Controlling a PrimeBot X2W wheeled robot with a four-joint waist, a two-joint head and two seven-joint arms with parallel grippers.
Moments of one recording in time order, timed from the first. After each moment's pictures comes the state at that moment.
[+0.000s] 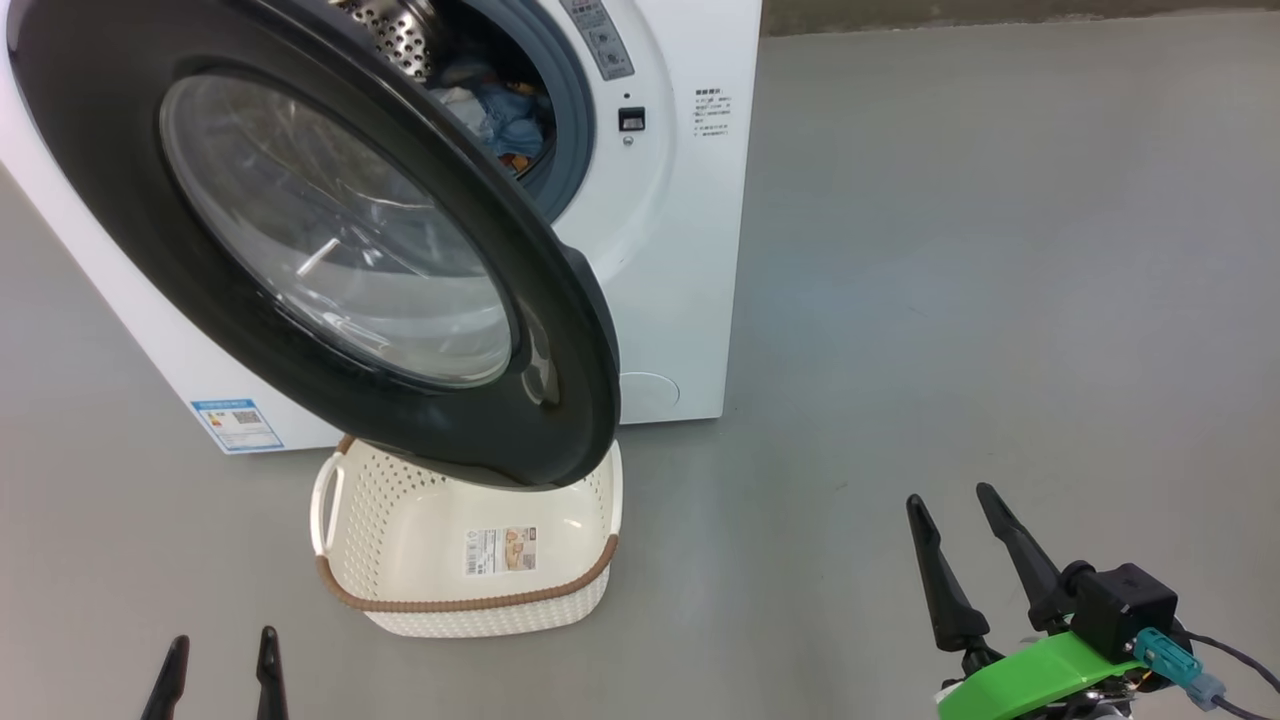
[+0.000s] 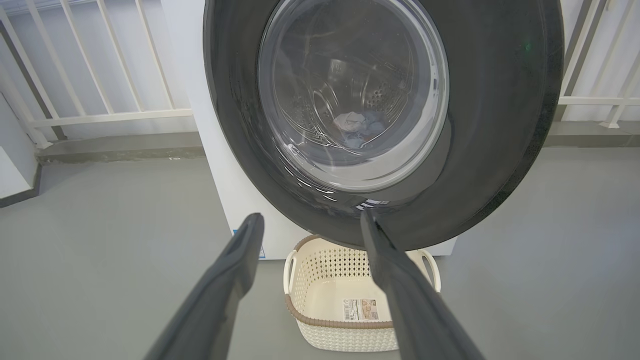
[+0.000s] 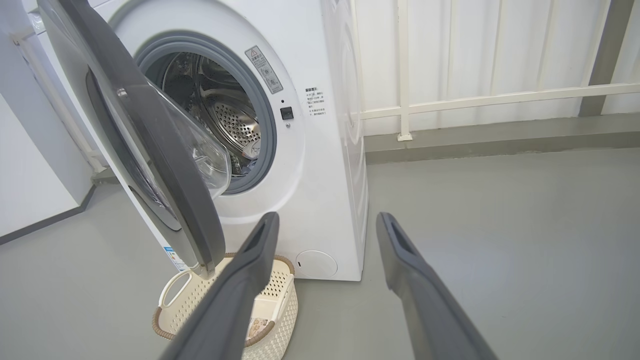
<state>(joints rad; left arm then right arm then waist) 0.17 0.05 0.09 0.05 -0.11 -0.07 -0.25 -0.06 -0.05 0.04 0.19 0.23 0.13 -0.25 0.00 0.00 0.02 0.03</state>
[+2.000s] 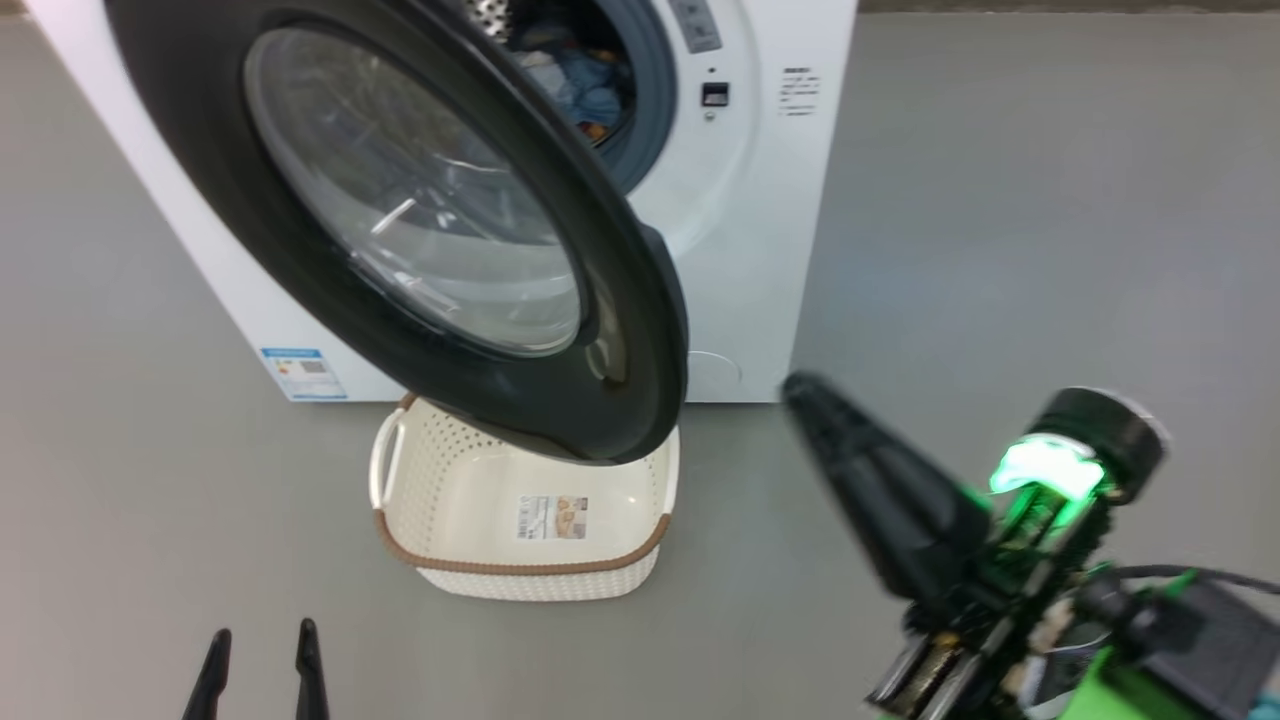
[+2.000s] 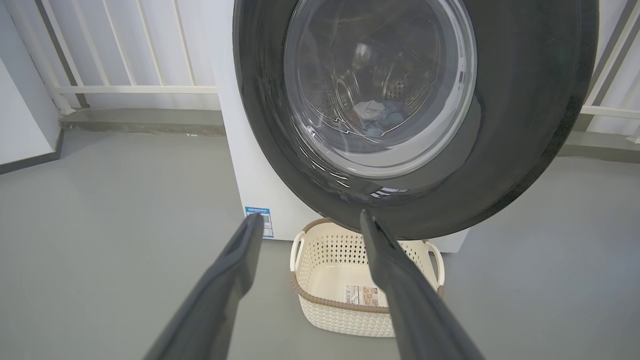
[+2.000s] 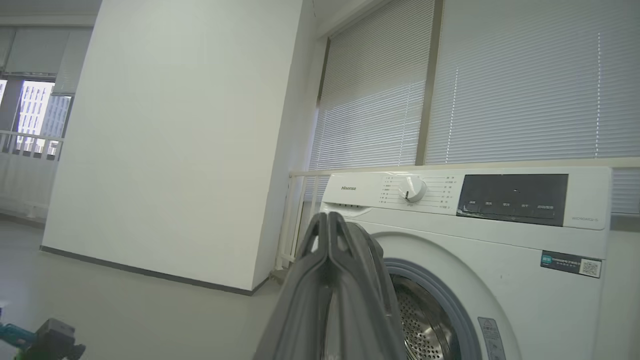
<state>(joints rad) 0.17 0.05 0.00 0.05 -0.18 -0.02 -0.25 -0.22 -0.28 0.43 -0.47 0.31 0.13 -0.26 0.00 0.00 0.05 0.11</state>
